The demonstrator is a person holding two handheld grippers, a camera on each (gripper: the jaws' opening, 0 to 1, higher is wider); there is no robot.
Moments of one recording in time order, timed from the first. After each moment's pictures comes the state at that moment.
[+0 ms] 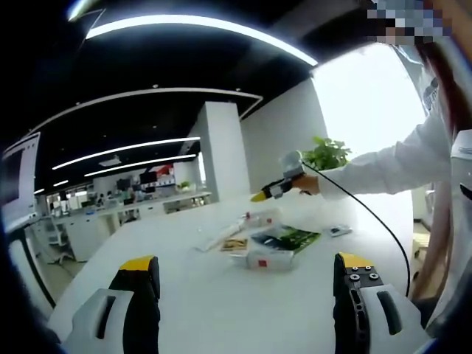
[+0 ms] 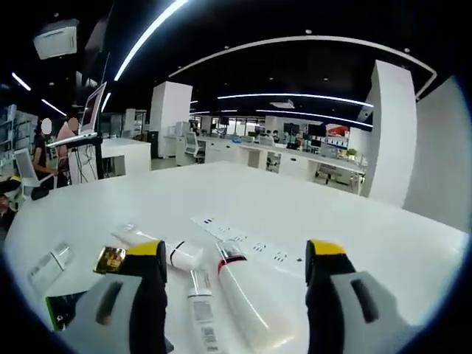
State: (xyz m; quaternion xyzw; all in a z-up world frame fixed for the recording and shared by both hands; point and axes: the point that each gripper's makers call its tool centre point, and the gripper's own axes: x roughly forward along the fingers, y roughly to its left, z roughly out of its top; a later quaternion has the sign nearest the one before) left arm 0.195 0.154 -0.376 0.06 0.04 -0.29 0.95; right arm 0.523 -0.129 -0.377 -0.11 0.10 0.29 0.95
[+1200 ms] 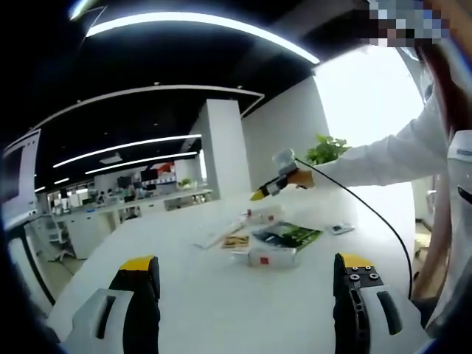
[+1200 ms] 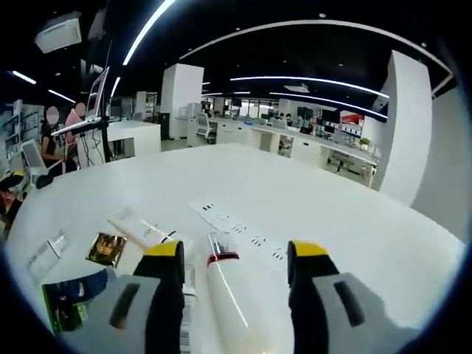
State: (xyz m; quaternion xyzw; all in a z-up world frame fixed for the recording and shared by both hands) left arm 0.197 0.154 -0.382 0.06 0.04 -0.29 0.96; right arm 0.542 -0.127 -0.393 -0.14 0.16 0.33 0.92
